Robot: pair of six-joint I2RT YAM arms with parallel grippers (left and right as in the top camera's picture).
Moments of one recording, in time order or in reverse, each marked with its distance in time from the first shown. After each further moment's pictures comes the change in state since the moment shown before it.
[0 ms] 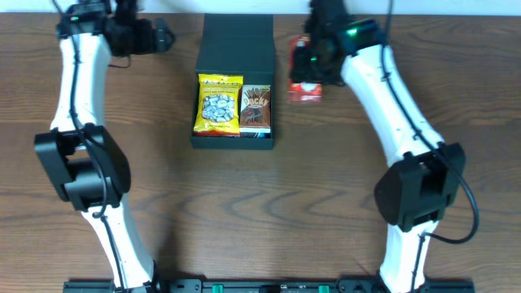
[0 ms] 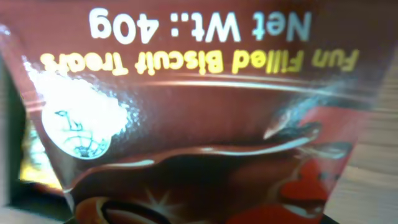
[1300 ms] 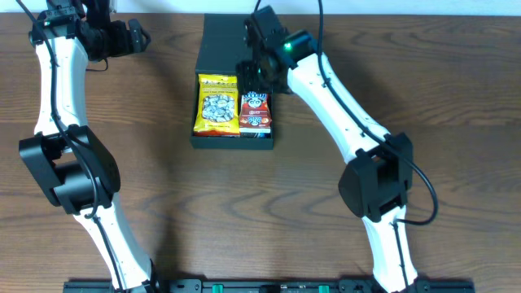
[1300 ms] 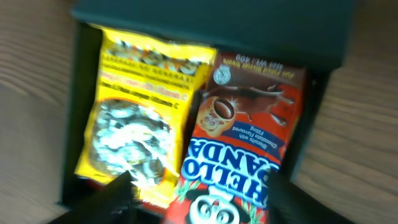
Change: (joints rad) left arm 0.077 0.000 0.000 -0.002 -0.008 0.009; right arm 0.164 0.176 0.193 -0.017 -0.036 0.045
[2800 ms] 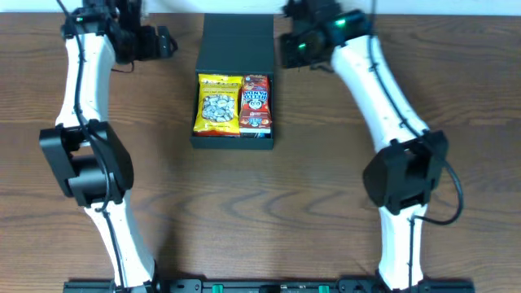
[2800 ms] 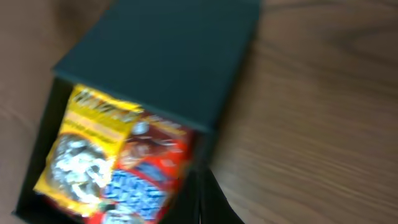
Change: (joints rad) left arm -0.113 0.043 0.000 -0.060 -0.016 -0.020; right arm -0.225 -0.031 0.004 0.061 -0.090 -0.230
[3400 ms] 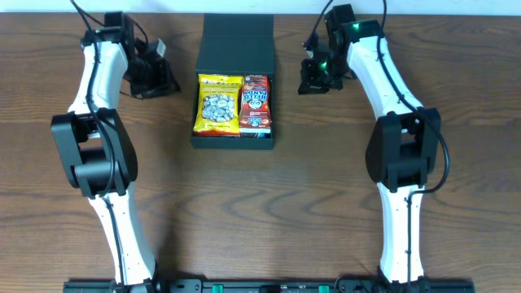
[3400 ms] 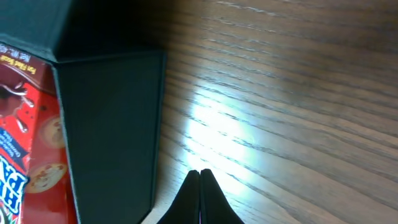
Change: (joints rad) left arm -0.011 0.079 -0.109 -0.179 0.050 -0.015; right arm -0.115 0.196 -0.016 -0.180 -0.223 -0.067
